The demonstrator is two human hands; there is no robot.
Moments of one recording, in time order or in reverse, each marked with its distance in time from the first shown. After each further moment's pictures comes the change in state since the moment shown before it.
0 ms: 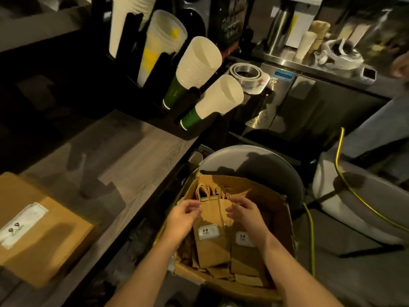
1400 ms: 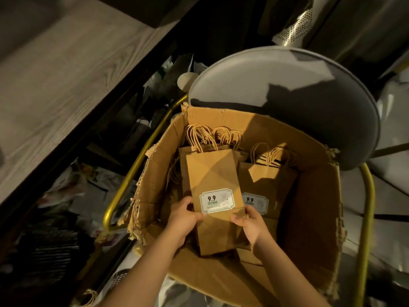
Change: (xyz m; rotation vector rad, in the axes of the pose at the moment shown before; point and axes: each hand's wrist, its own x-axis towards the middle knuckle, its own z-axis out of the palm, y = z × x) left_hand 0.112 -0.191 0.107 0.122 0.012 -0.511; right_hand 0.106 0.218 -0.022 -0.025 -0.048 0.410
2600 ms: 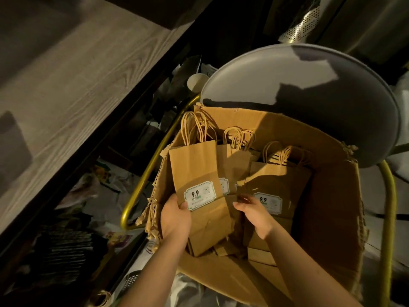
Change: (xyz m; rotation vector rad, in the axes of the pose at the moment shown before) left_hand -0.020 0.001 -0.032 0.040 0.405 0.124; right_hand 0.028 -0.021 0.022 0.015 -0.096 0.091
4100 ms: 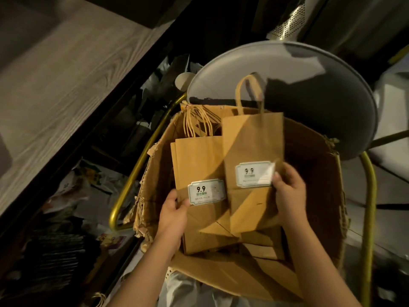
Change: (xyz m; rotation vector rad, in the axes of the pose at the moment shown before) left_hand -0.018 0.005 0.003 -0.320 -0.252 0.003; right_hand -0.064 -0.038 -0.051 0.160 0.455 -0.566
